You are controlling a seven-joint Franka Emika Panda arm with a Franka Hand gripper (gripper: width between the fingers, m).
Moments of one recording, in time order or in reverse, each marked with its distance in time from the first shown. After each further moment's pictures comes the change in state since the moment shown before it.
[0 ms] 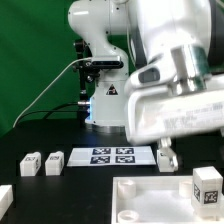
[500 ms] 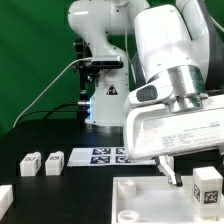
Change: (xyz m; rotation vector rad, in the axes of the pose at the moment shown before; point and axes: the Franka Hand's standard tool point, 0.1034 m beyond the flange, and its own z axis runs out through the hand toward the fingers) arm -0.019 0.007 0.036 -0.026 0.126 0.000
